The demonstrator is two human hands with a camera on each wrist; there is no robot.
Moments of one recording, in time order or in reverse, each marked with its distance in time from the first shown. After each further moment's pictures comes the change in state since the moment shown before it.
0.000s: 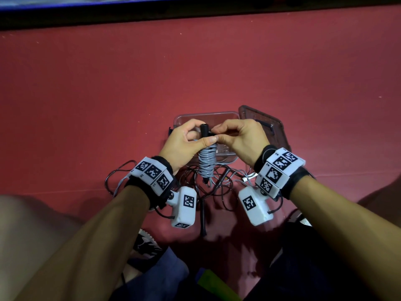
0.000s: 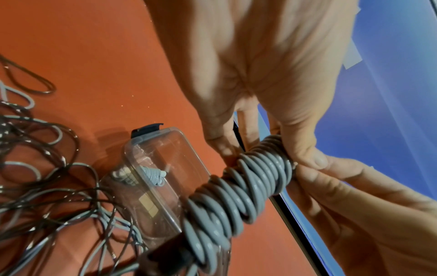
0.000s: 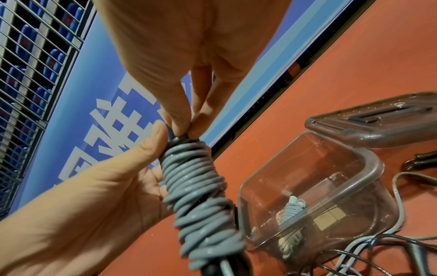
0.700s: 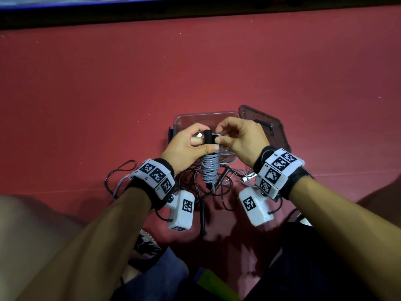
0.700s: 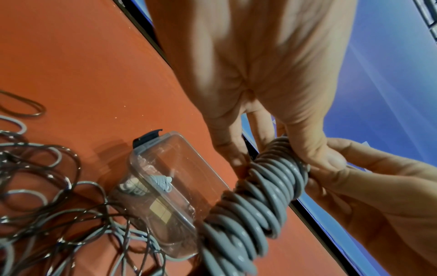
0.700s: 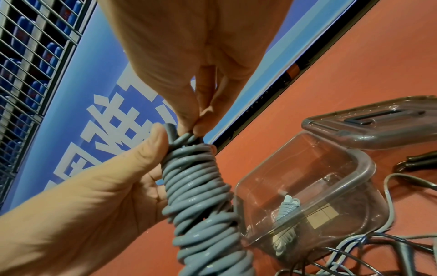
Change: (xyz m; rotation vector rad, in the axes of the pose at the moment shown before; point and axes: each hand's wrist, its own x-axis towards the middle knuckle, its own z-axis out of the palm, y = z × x) left_hand -0.003 -0.005 -0.003 0.118 -0.112 -0.041; right_hand -0.002 0.002 -0.001 -0.136 0.003 0.037
